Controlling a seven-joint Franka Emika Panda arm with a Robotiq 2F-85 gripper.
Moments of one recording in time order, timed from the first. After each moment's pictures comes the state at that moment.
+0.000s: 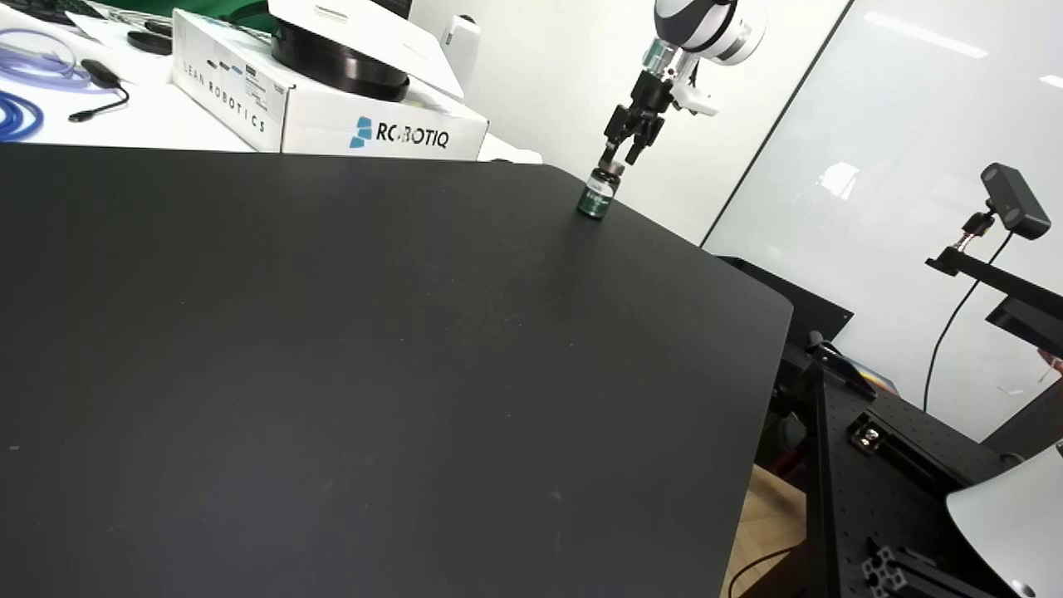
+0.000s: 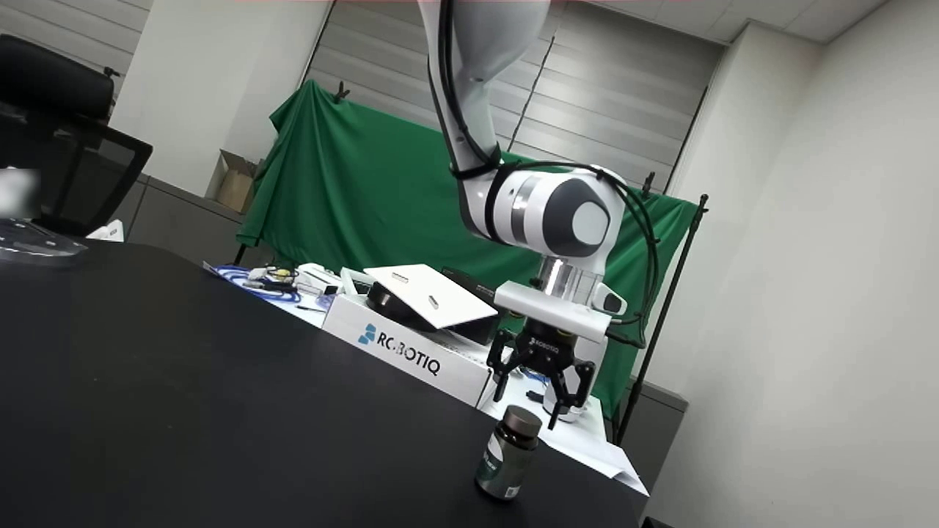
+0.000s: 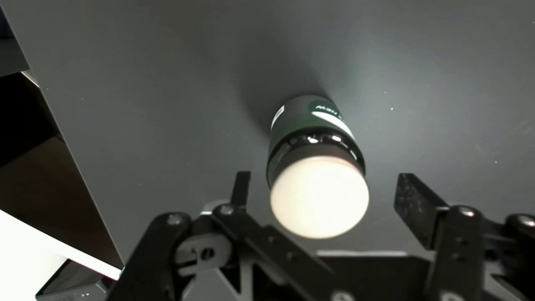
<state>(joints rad) -0.46 0.80 -0.12 -1.37 0.08 2.28 -0.36</state>
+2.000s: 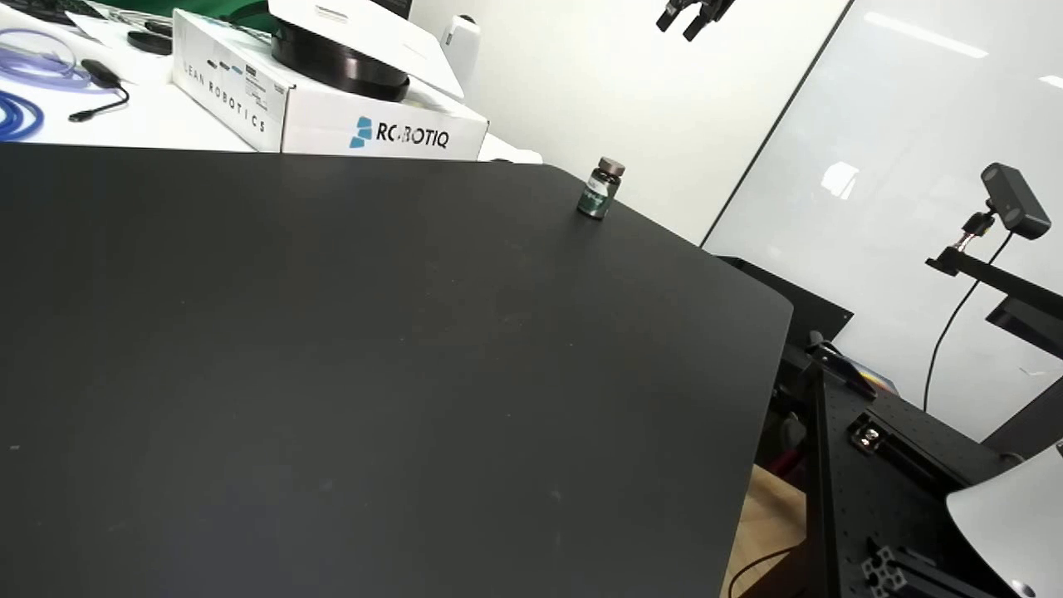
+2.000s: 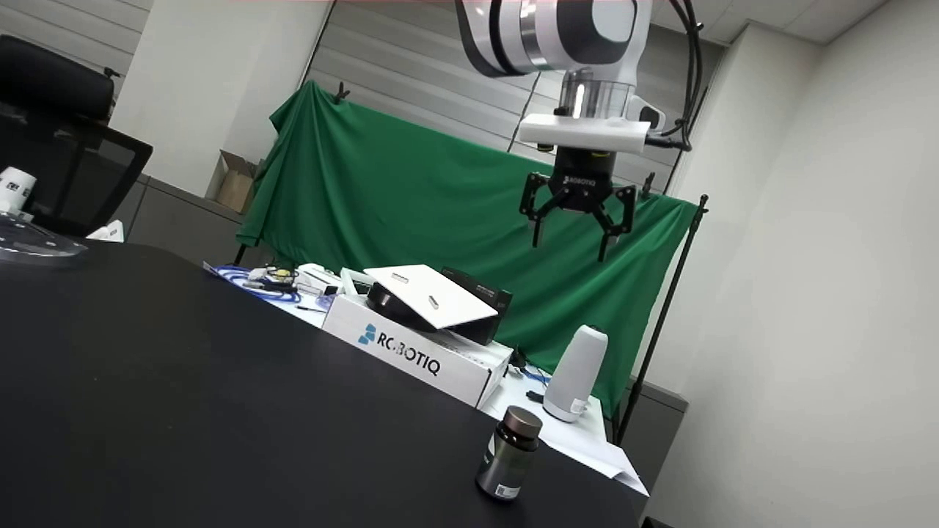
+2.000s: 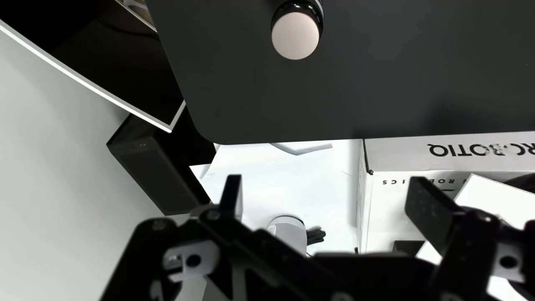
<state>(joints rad) -0.39 0.31 -0.16 -1.69 0.08 2.43 -0.37</state>
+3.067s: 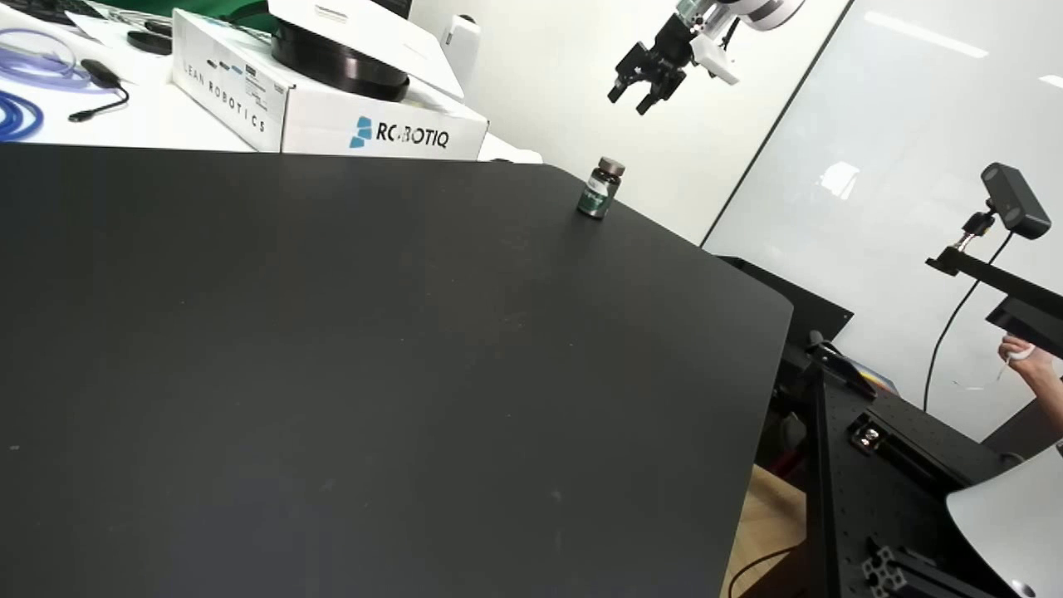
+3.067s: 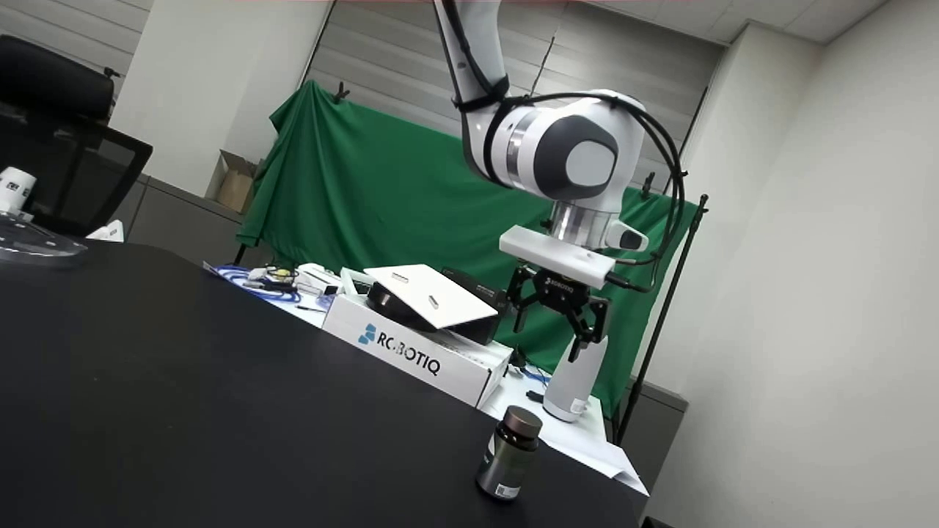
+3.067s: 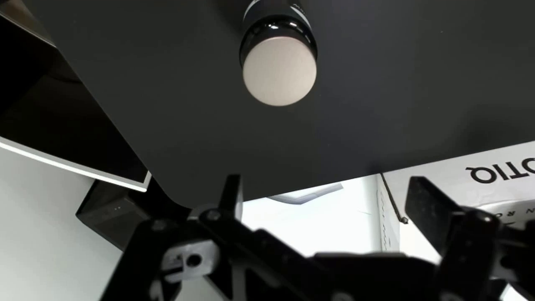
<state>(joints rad) -0.46 0.60 -0.10 -1.56 0.24 2.51 -0.35</state>
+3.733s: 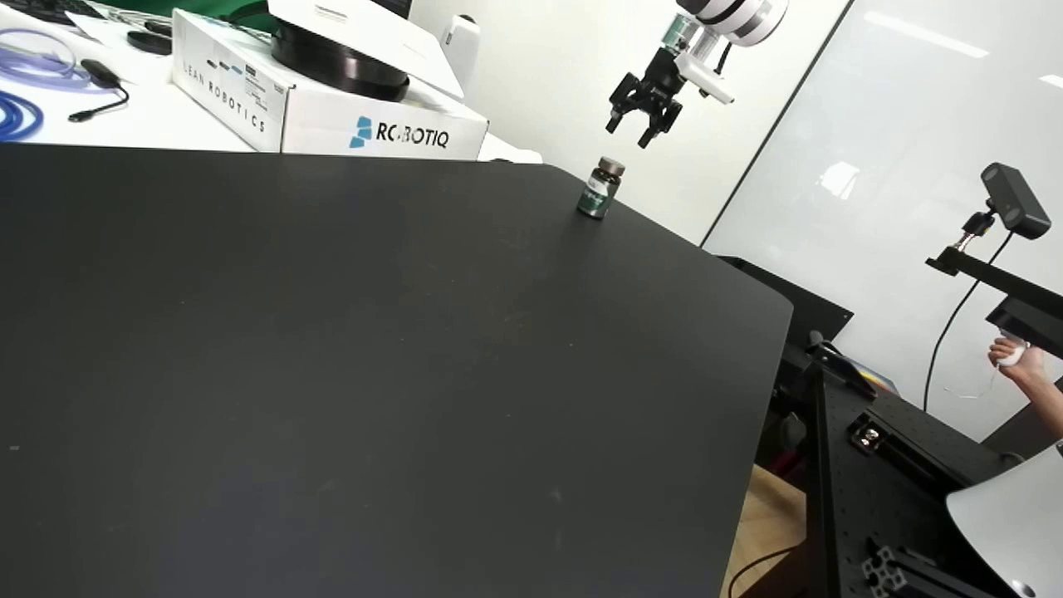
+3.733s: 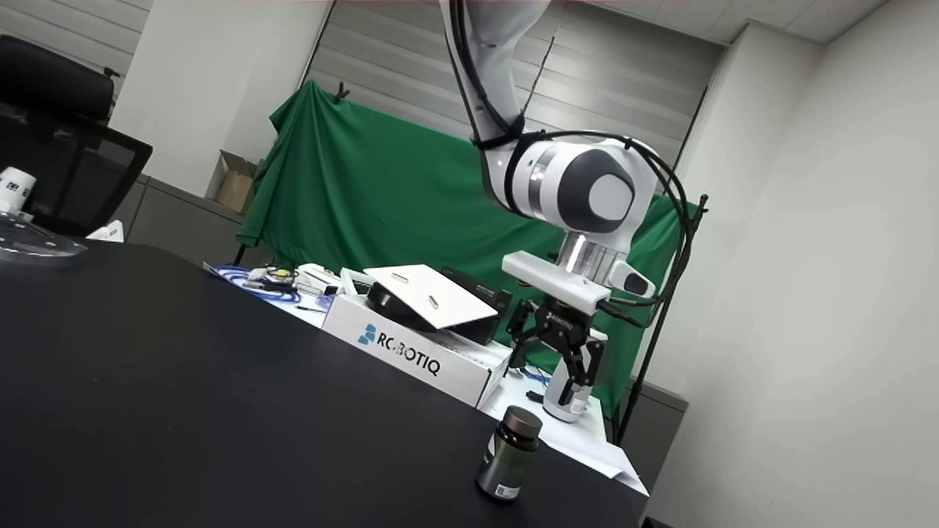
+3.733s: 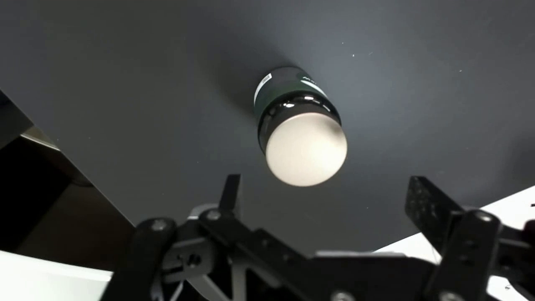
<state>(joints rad) -0.46 0.75 -0.16 -1.37 0.23 2.26 -0.15</state>
